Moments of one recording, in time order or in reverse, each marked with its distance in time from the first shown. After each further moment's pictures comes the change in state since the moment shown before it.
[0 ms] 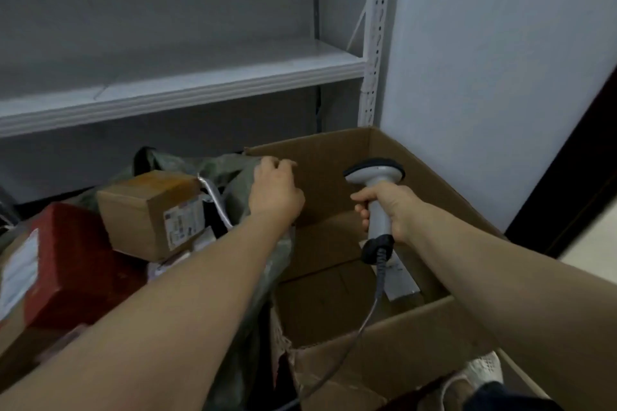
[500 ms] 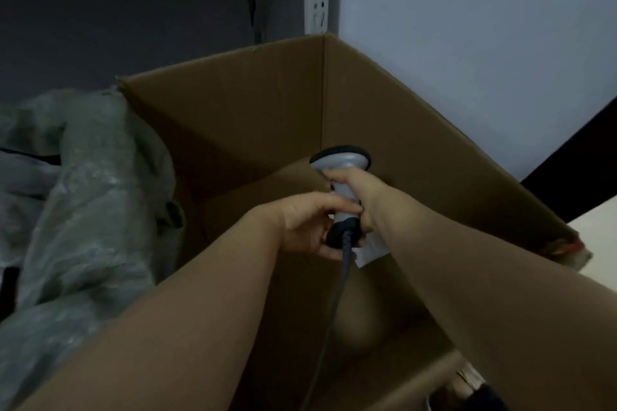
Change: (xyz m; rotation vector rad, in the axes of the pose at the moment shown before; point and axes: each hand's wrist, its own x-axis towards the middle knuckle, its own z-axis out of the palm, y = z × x) left_hand 0.055 0.030 0.223 -1.043 -1.389 -0.544; right_hand 0.225 0.071 -0.055 0.002 0.016 0.344
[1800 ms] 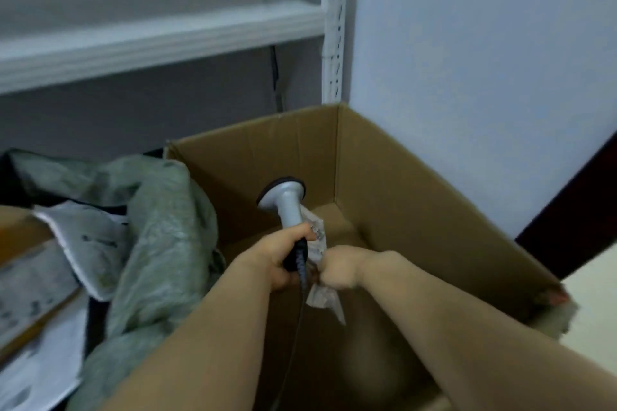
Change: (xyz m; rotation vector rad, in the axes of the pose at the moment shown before) left_hand -0.067 0.012 -0.006 -0.330 0.505 0.153; right_hand -0.053 0.012 0.044 -1.466 -0.133 -0.422
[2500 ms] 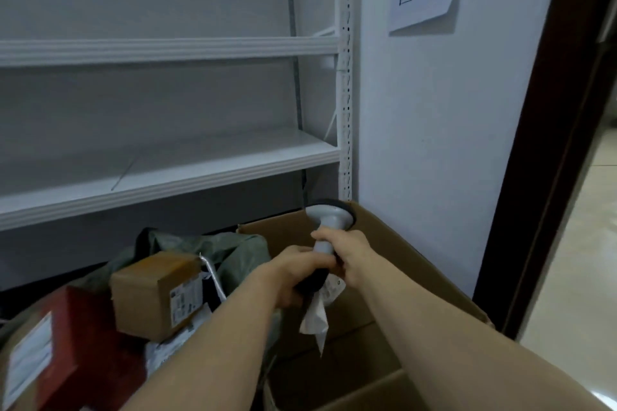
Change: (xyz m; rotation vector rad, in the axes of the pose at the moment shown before) left_hand -0.269 0.006 0.016 0.437 -0.023 0.381; right_hand -0.215 -0.116 -0.050 1.489 0.483 -0.074
